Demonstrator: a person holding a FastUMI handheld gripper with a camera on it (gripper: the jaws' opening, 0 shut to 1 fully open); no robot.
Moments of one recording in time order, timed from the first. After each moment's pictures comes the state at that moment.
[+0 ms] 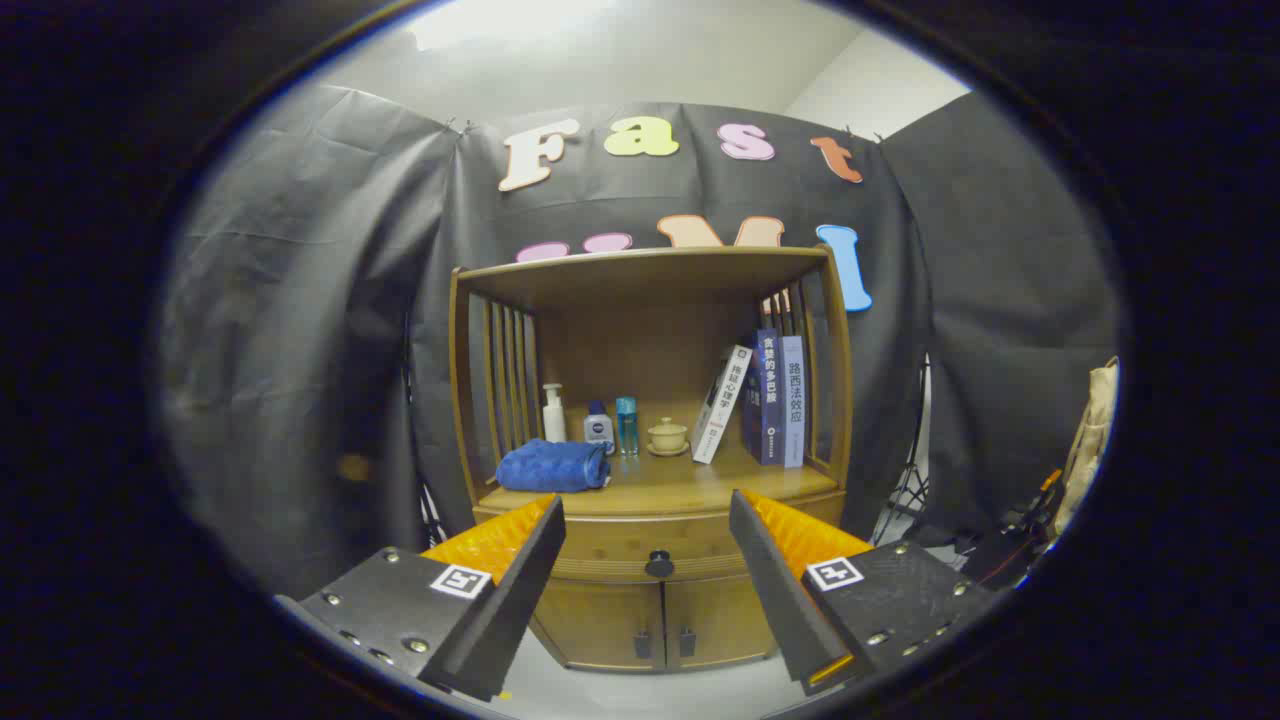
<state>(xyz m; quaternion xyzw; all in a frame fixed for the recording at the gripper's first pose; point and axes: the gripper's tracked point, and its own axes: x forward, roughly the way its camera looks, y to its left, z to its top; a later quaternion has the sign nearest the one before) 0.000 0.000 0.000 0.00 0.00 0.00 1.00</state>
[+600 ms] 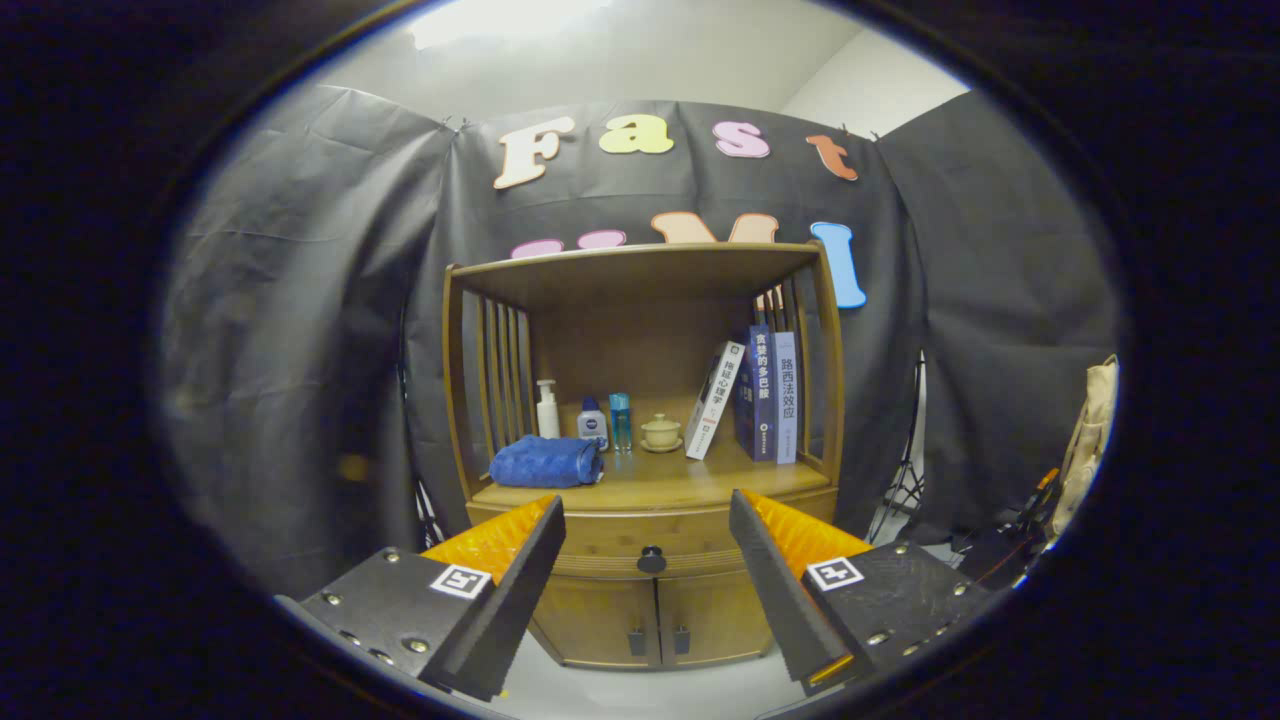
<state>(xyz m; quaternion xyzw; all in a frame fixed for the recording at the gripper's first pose) -0.001 -0.008 -0.004 0.00 0.00 0.00 1.00</state>
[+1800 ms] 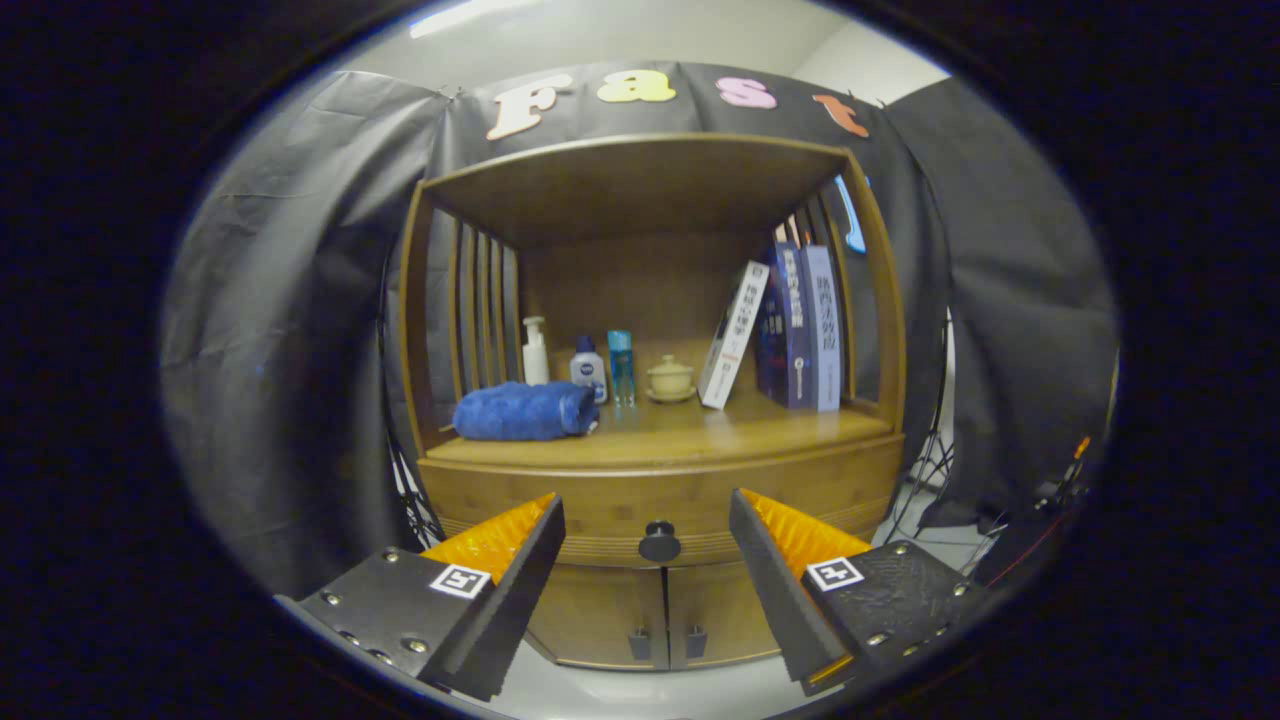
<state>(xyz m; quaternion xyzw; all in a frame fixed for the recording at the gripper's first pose) 0.120 -0.012 -0.135 0.01 0.05 0.00 1.00</state>
